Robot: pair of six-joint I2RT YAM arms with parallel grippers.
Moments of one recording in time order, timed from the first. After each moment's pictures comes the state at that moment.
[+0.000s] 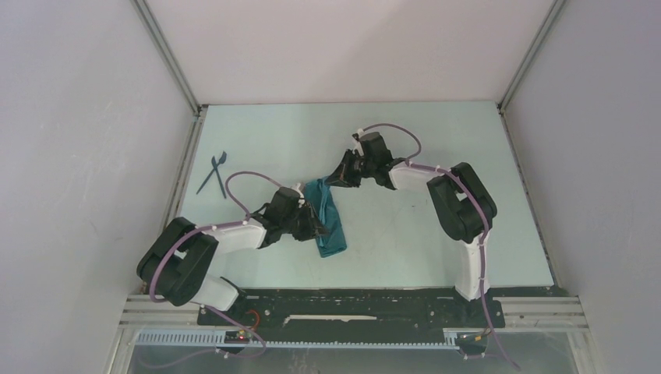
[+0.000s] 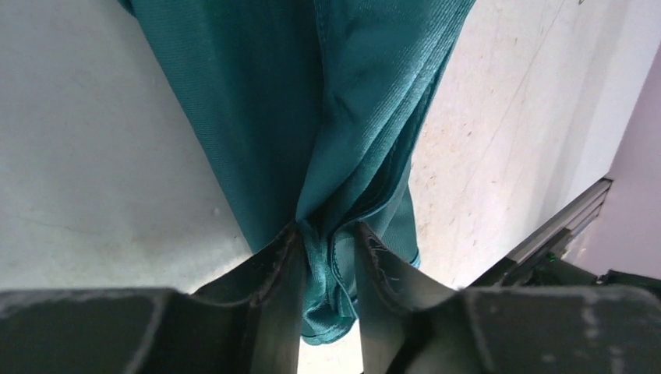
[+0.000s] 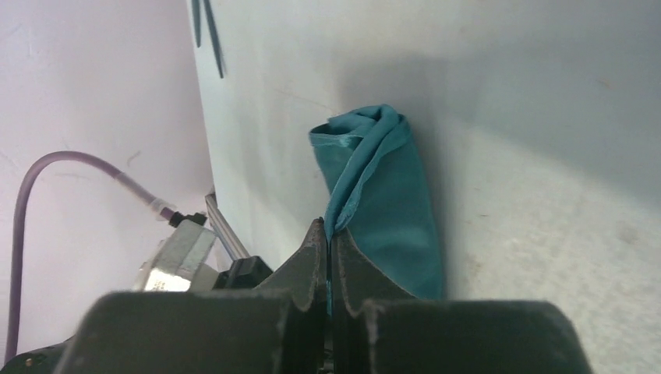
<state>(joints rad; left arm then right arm) -0.57 1.43 0.51 0.11 0.27 -0.83 0.54 2.04 1.29 0.12 -0.53 0.93</state>
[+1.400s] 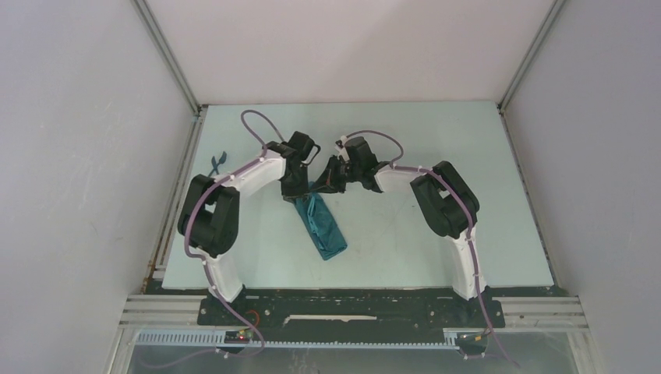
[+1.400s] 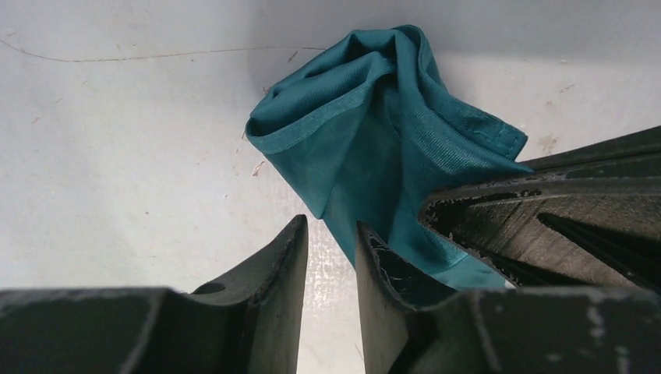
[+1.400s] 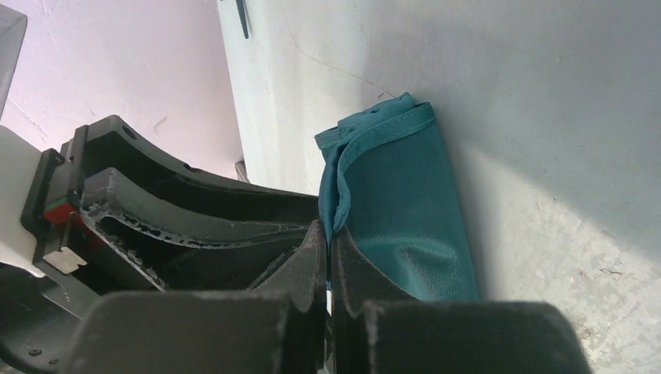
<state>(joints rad) -0.45 1.82 1.33 -0.83 -0.08 -0.50 0.62 2.16 1.38 0.17 -0.64 1.03</state>
